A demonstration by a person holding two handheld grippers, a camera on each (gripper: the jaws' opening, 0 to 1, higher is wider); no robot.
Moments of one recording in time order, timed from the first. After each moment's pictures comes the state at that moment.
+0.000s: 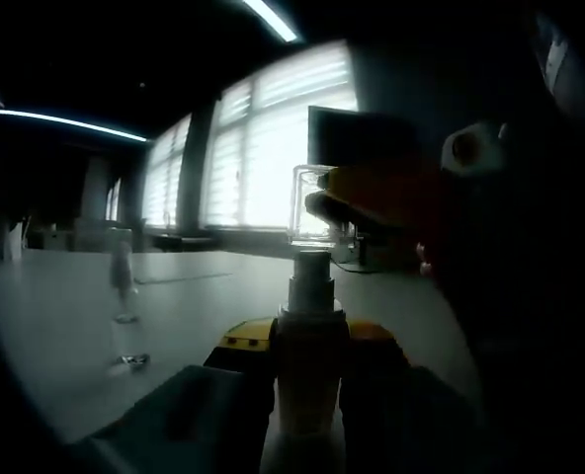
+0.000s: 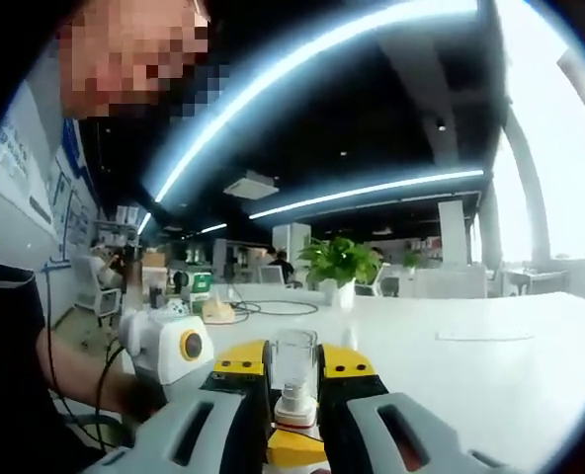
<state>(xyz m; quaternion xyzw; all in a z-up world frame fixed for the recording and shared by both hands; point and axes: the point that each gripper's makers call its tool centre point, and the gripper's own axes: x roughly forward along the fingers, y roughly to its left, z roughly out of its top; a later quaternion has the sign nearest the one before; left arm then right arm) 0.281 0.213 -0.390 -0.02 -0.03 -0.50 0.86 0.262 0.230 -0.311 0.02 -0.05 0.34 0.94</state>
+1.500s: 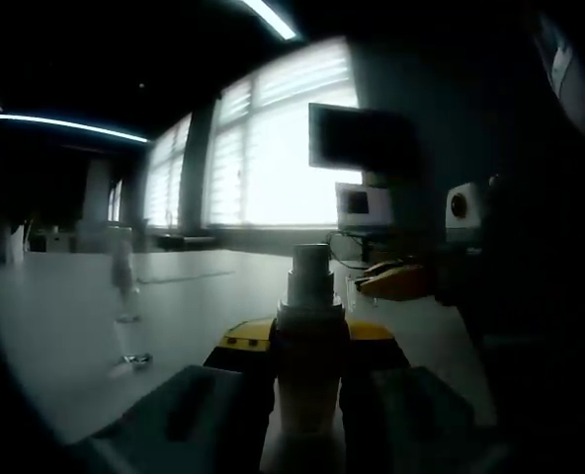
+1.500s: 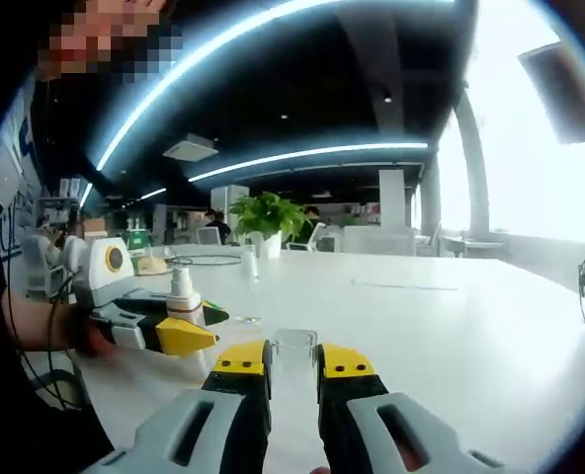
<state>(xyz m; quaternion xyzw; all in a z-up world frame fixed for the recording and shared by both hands) 0.283 0.213 -0.394 -0.01 -0.03 -0.50 0.87 0.270 0.127 -0.391 -0.01 0.05 0.20 0.98</state>
